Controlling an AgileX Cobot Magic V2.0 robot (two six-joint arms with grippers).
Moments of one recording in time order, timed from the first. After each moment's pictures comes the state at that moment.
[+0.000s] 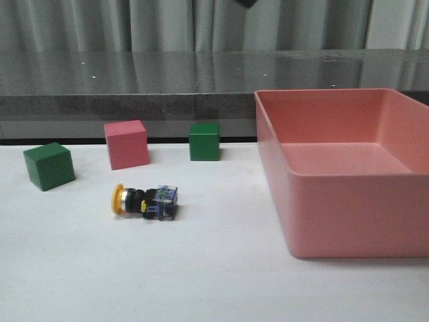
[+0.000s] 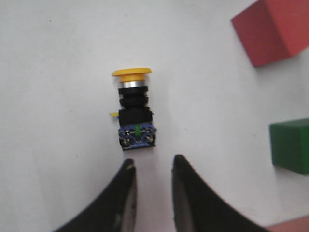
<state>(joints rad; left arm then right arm) -0.04 0.00 0.00 -0.02 0.00 0.10 0.49 1.72 -1.79 0.10 1.07 -0.53</state>
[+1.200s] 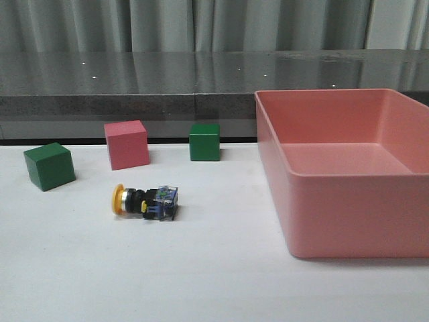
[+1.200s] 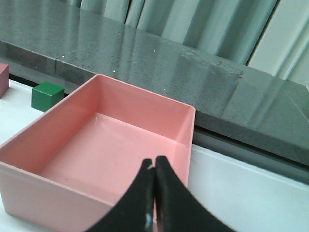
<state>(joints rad) -0.04 0.00 0.00 -0.02 0.00 0.10 0.11 0.11 -0.29 0.10 0.35 -0.38</state>
